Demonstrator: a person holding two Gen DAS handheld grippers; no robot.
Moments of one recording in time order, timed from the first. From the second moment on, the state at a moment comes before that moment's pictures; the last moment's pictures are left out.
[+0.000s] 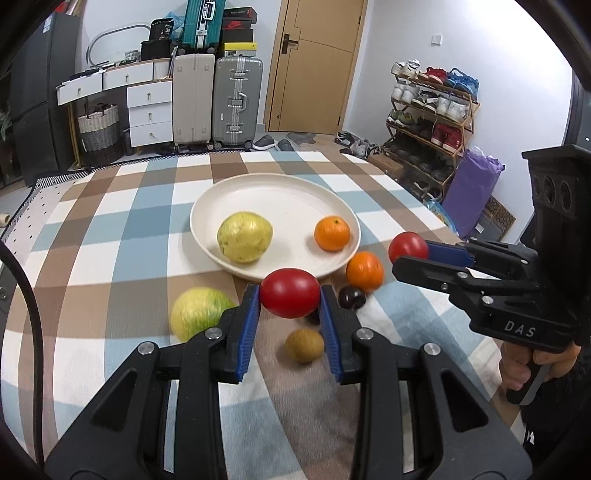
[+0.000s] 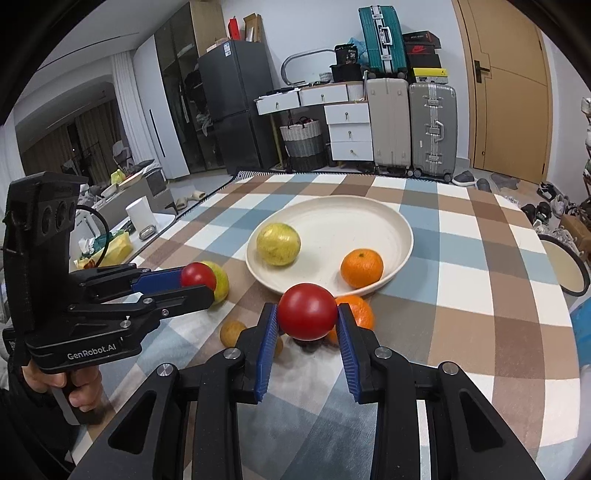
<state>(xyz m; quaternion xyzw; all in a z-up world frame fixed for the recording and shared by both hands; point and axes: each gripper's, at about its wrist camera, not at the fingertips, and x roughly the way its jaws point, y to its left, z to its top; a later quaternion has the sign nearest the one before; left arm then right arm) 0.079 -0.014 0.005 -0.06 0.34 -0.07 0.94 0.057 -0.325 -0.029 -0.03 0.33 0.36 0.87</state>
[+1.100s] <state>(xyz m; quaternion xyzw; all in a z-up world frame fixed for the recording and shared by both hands) 0.158 0.002 -0.021 -0.06 0.36 -0.04 0.93 0.118 -0.306 -0.033 -0.03 0.34 0.36 0.87</state>
